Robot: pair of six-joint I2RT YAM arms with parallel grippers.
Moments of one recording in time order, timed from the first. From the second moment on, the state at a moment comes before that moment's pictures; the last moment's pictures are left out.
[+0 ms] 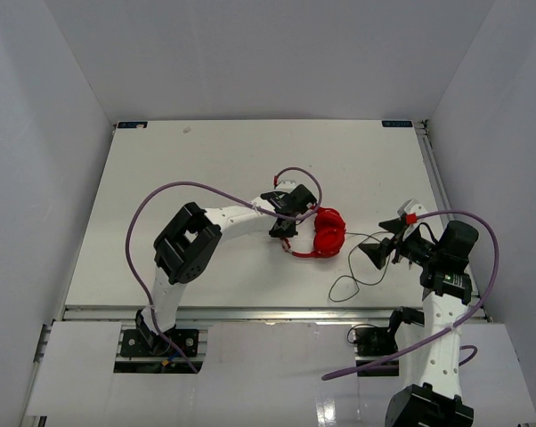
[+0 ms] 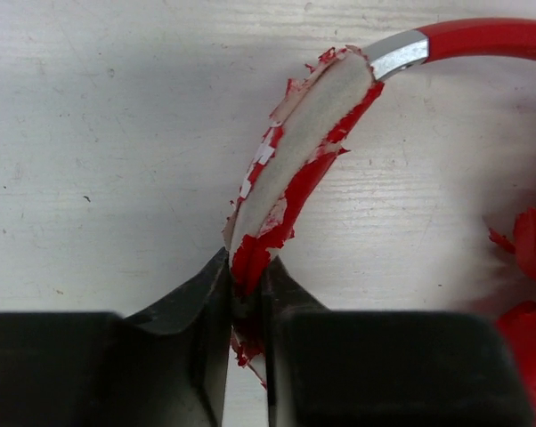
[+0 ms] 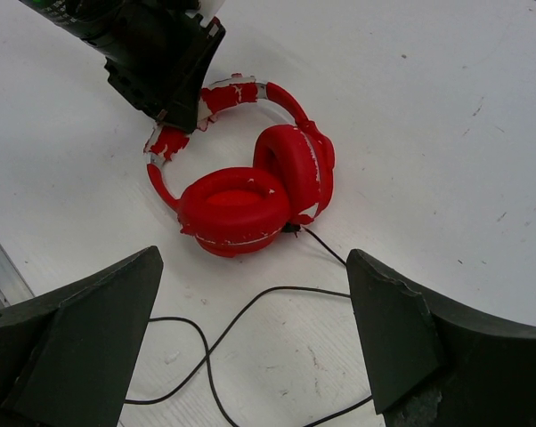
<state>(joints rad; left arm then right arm) -0.90 2.07 1.51 -0.60 -0.37 -0.78 -0.34 0.59 0.49 -0.41 -1.12 -0.48</state>
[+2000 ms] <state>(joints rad) -0.77 1.21 1.33 -0.78 -0.10 -0.76 0.14 1.19 0.78 -0.50 -1.13 -0.95</state>
